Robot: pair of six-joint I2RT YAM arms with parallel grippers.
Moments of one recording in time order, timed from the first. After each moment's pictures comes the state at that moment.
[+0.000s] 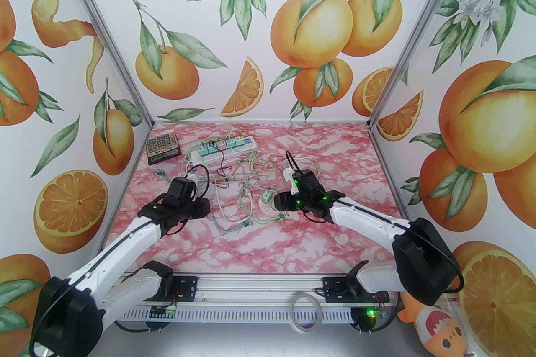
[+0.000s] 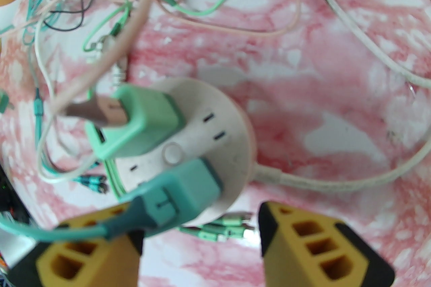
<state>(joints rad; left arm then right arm) -0.32 1.07 0.60 -0.61 -0.01 -0.45 0.58 1.39 0.73 -0.24 -0.17 0.39</state>
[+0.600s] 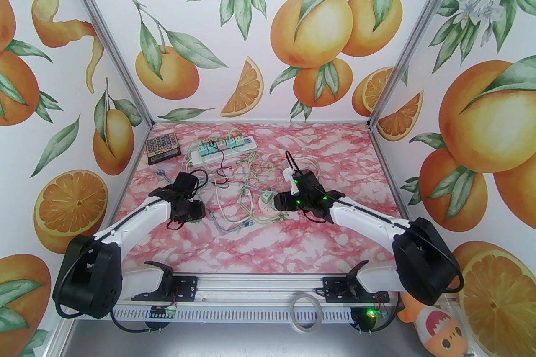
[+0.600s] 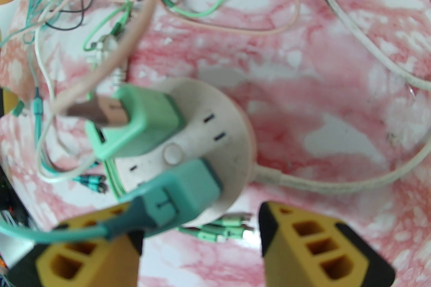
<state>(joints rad) -0.26 1.29 0.69 -0.71 -0.01 -0.50 0.58 1.39 0.73 -0.24 -0.17 0.38</state>
